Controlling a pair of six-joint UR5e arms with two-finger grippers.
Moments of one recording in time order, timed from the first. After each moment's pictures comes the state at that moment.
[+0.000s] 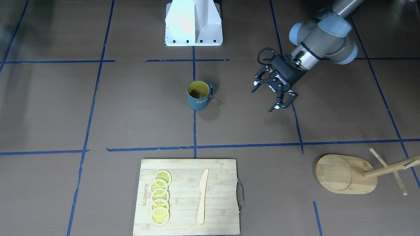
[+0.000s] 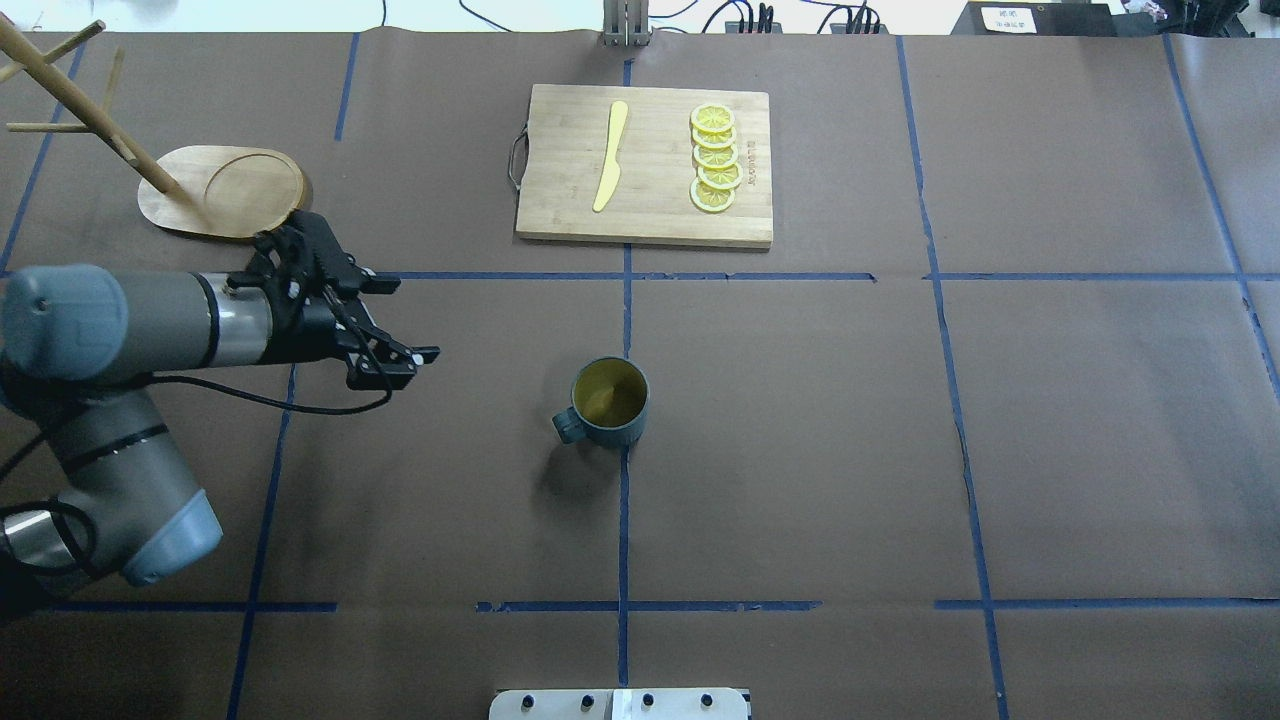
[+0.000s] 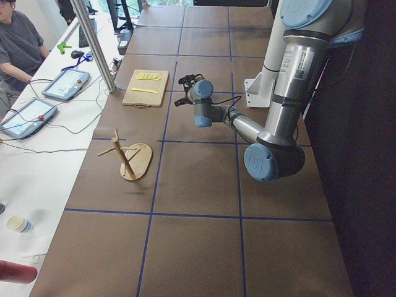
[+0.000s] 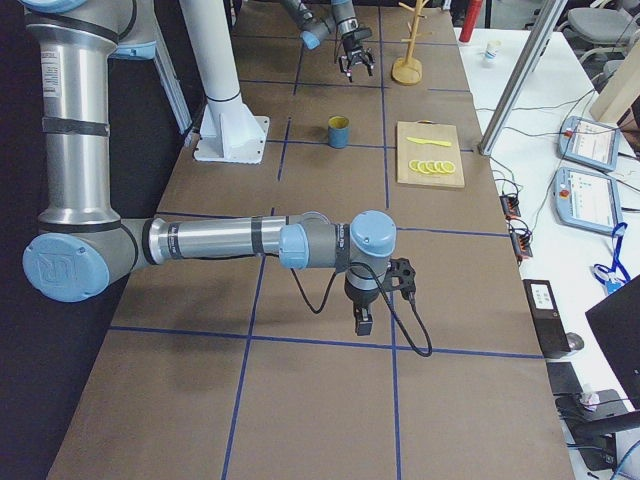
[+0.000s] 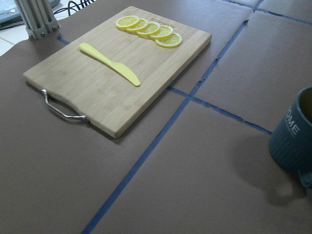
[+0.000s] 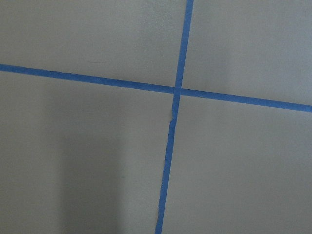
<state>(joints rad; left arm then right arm) -0.62 -1.82 -1.69 -2.64 -1.81 -0.35 1.52 -1.61 1.71 -1.62 2.30 -0.05</state>
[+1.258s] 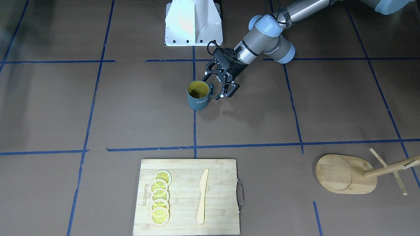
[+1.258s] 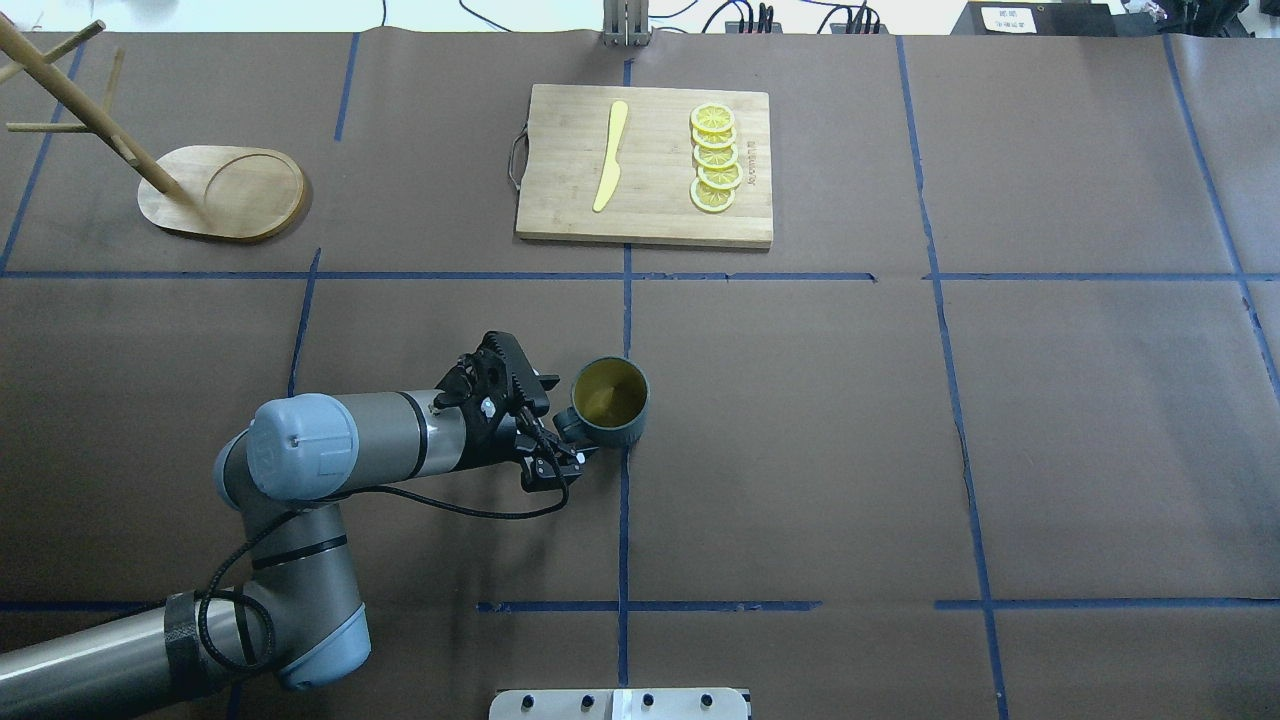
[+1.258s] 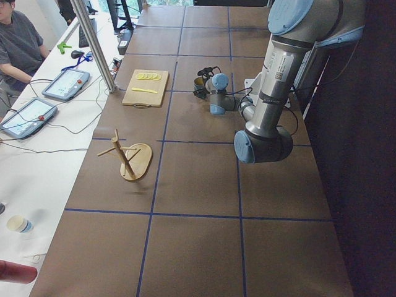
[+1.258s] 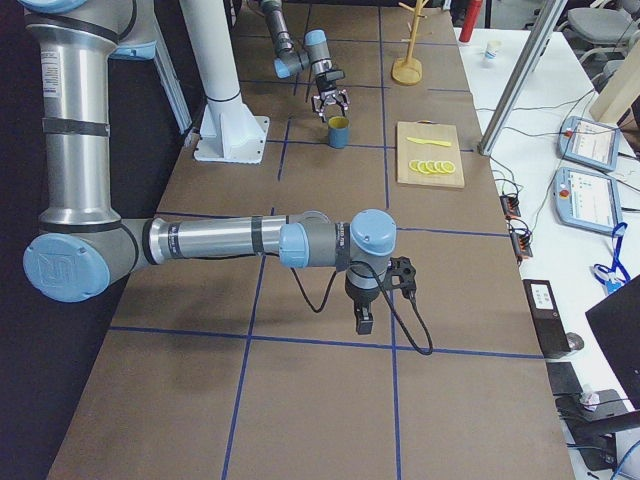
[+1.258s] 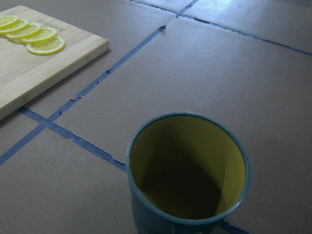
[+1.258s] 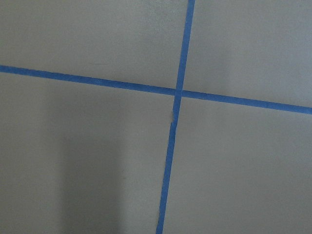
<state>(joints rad) -0.39 -2.02 -1.54 -2.65 -1.64 -0.39 1.52 -1.61 1.71 -1.62 2.30 -0.05</state>
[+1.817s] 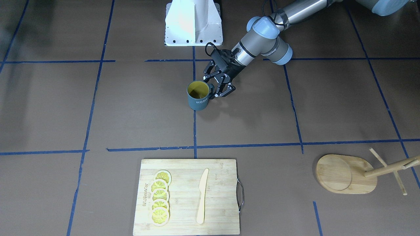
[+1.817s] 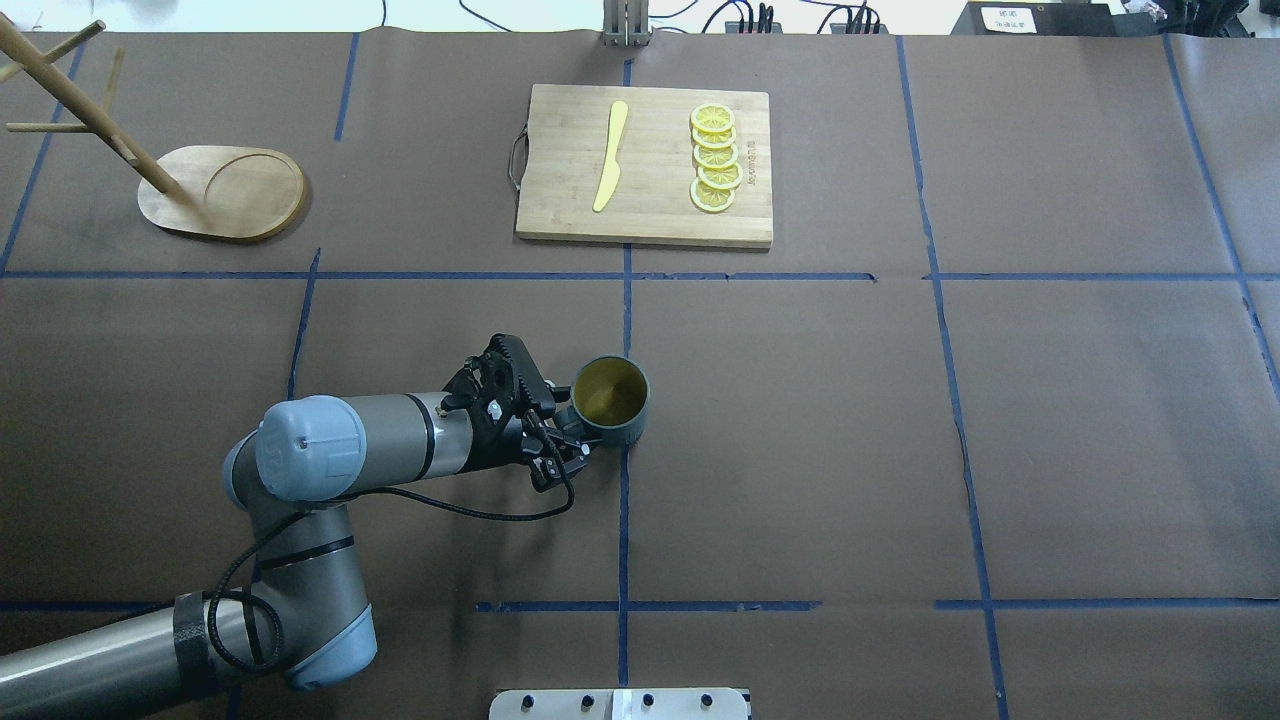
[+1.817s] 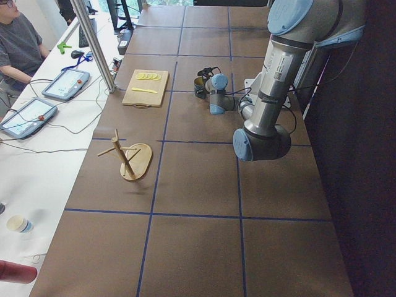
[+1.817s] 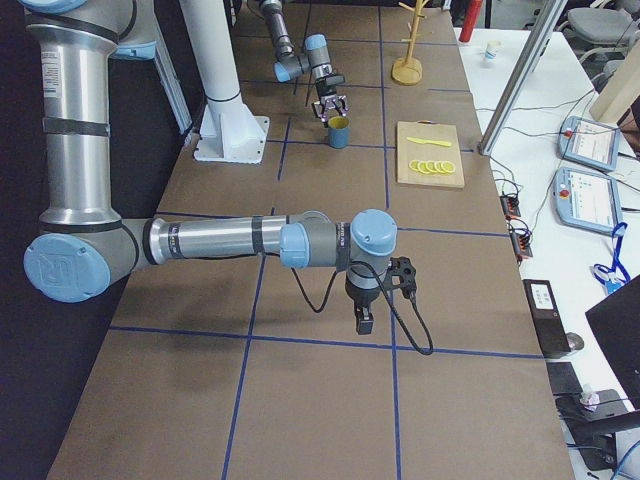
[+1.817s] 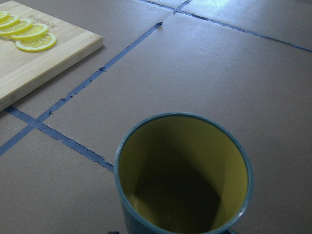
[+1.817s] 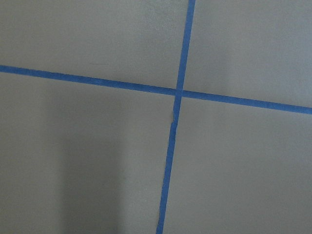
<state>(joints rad) -0.38 -2.03 -1.53 -2.66 -1.64 -0.39 1.51 -1.61 1.71 -1.62 2.30 -0.05</state>
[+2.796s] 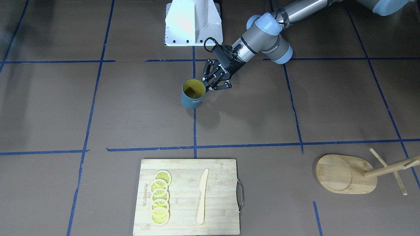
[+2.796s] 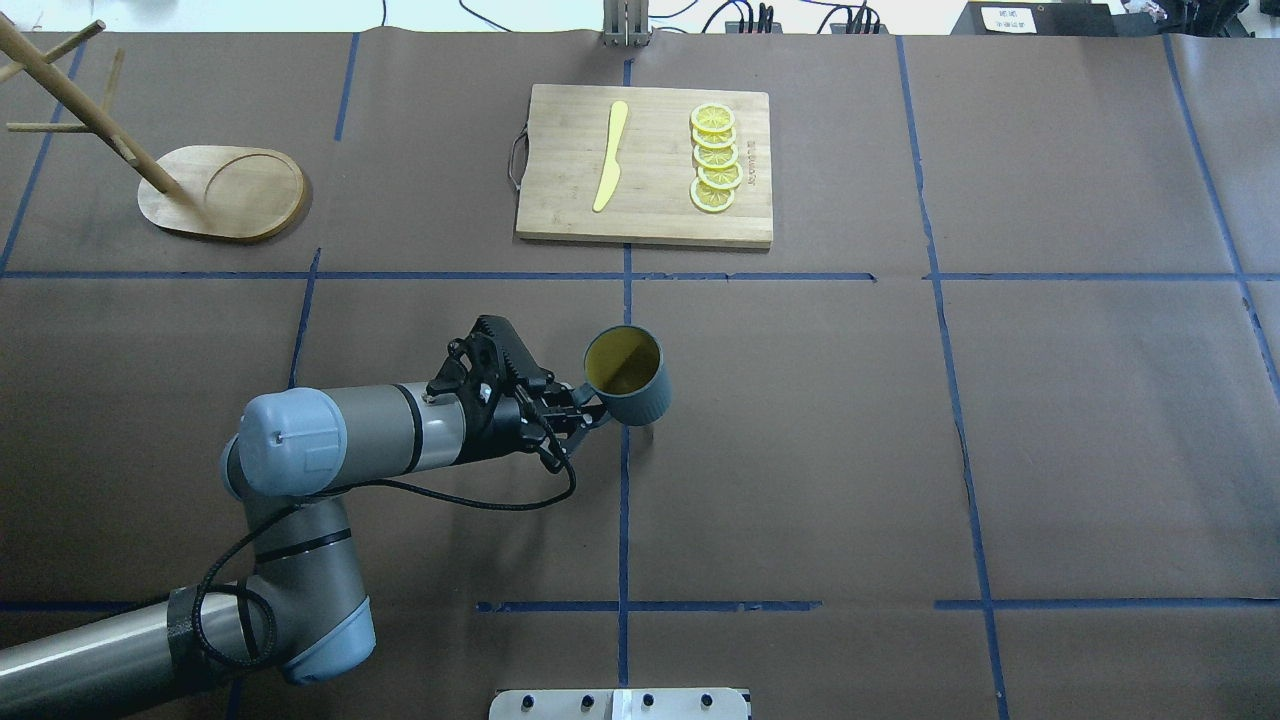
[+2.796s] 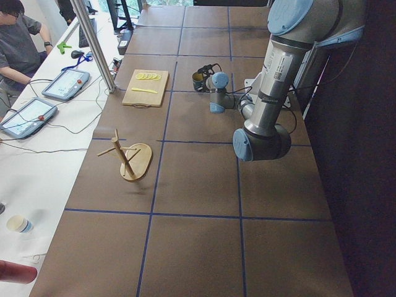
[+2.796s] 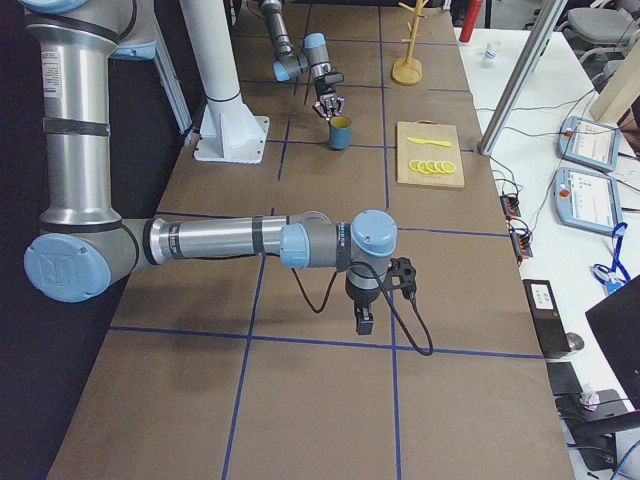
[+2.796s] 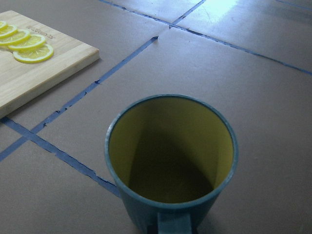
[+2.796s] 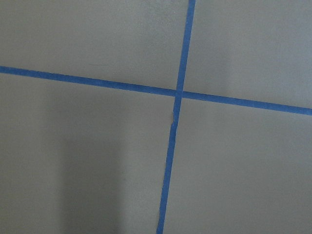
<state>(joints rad) -0.41 -2.03 -1.56 -2.73 -1.64 -0.56 1.51 -1.61 1.71 -1.62 2.30 -0.05</state>
